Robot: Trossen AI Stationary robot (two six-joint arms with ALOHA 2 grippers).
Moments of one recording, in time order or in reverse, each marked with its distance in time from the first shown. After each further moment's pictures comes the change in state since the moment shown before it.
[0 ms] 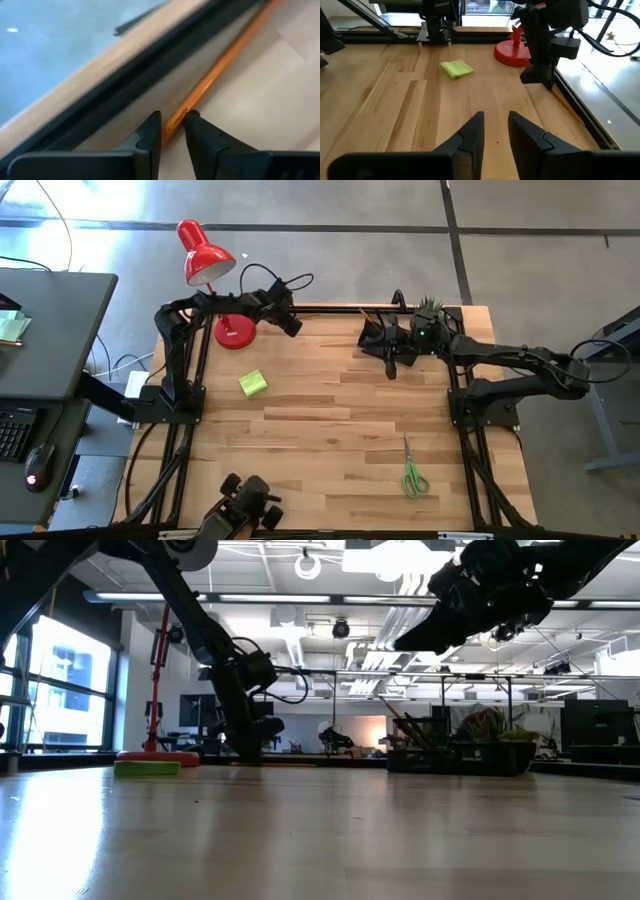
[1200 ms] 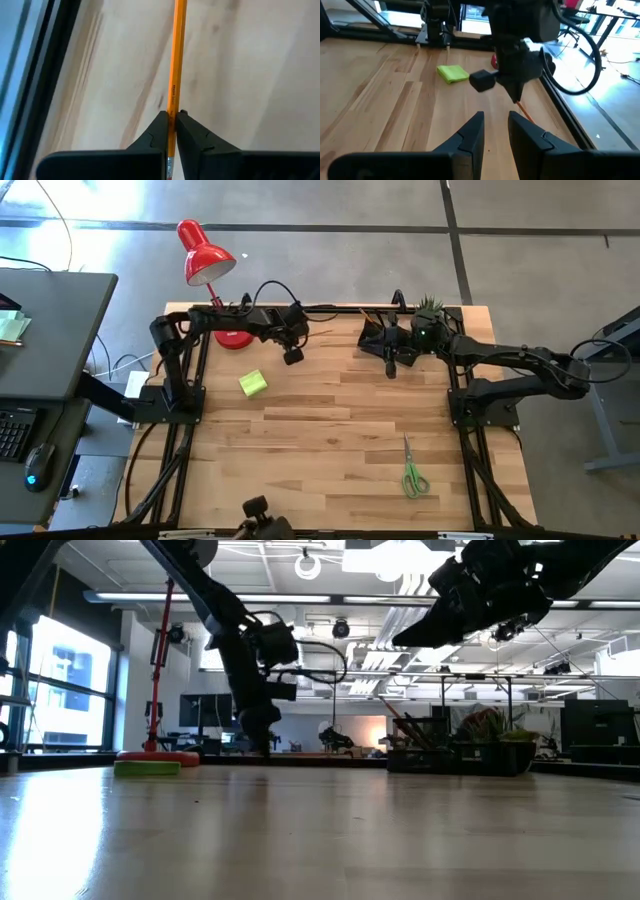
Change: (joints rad) left arm -0.252 -0.114 -0.007 -0.192 -0.075 0.343; right arm -0.001 0.000 0.000 0.032 0.001 -0.078
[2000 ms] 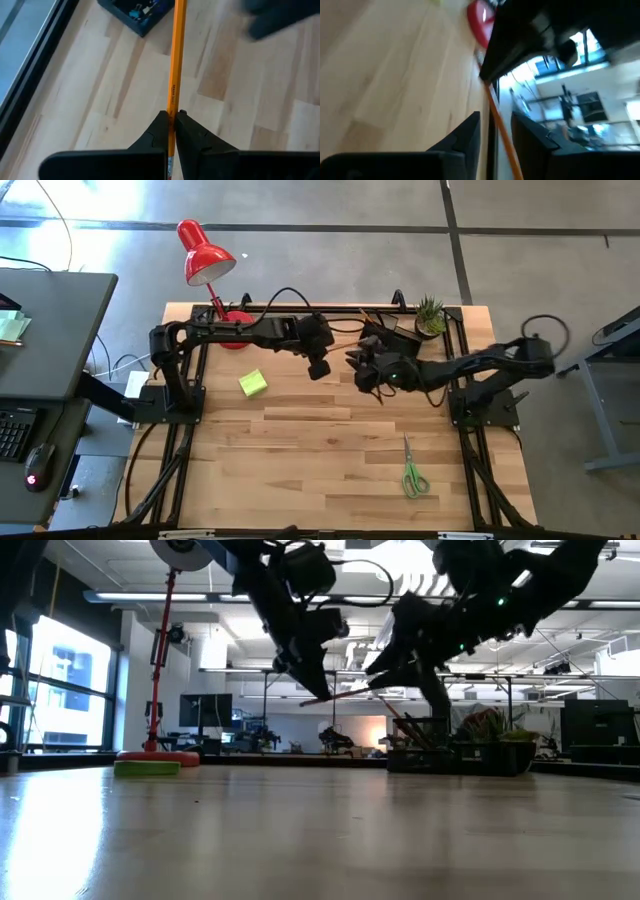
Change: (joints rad) left arm -0.244 -0.044 0.238 -0.088 0.073 -0.238; right arm 0.390 0.339 0.000 0.295 0.798 -0.744
